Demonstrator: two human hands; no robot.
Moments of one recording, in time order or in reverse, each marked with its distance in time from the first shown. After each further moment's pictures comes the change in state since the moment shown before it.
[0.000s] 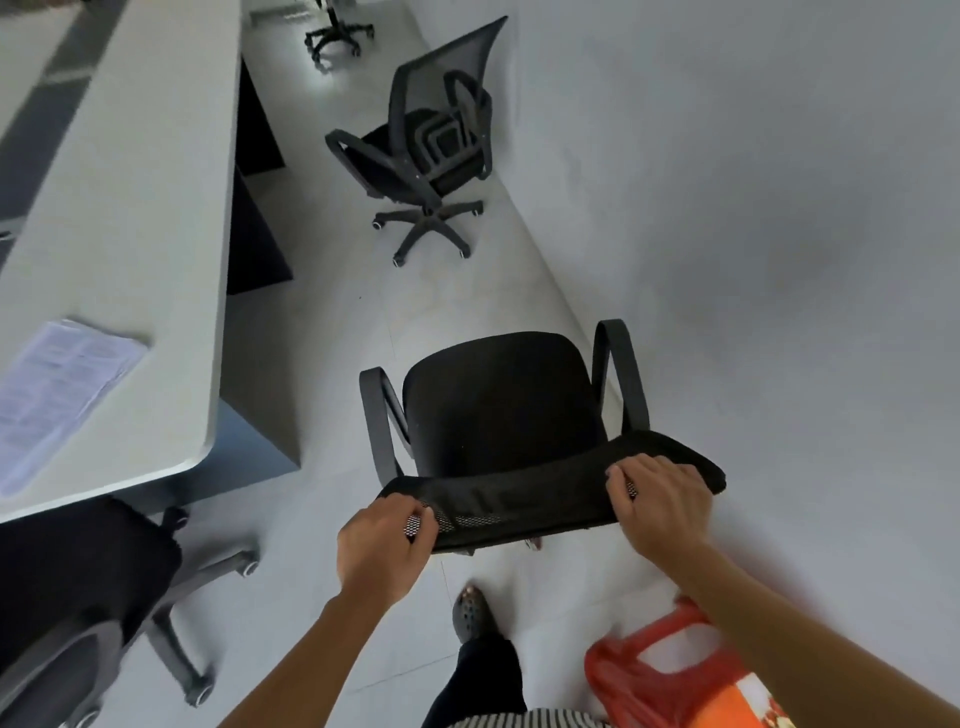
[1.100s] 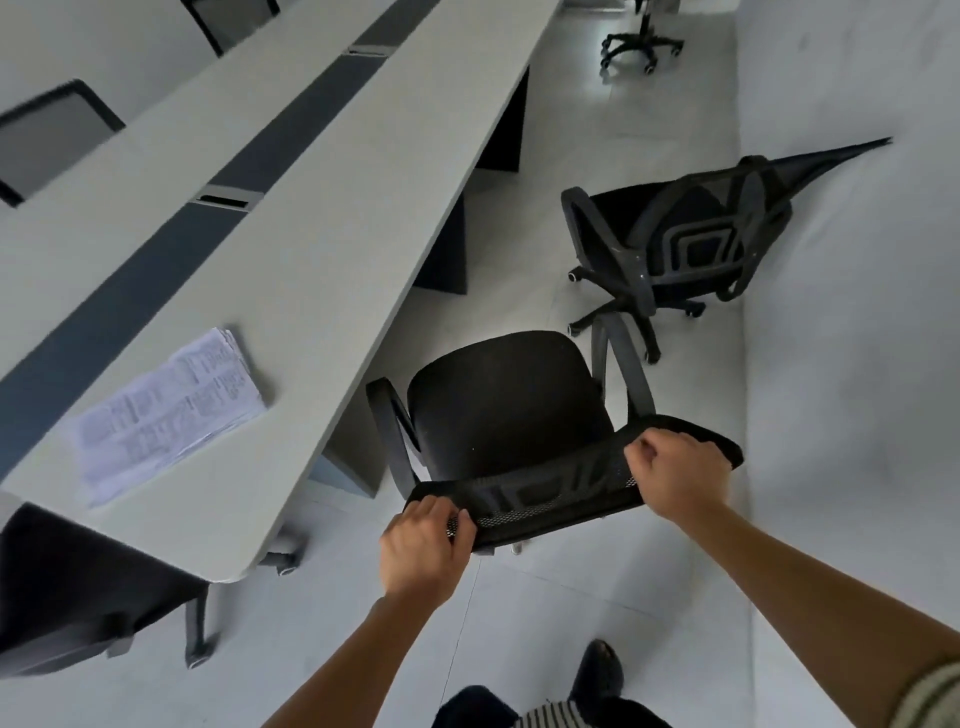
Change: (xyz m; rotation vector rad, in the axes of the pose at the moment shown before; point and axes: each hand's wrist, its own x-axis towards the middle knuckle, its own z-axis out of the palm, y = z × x) left_hand 0.359 -0.054 -0.035 -0.015 0.246 -0.539; right_hand 0.533 -0.206 0.061 0.117 -0.053 -0.506
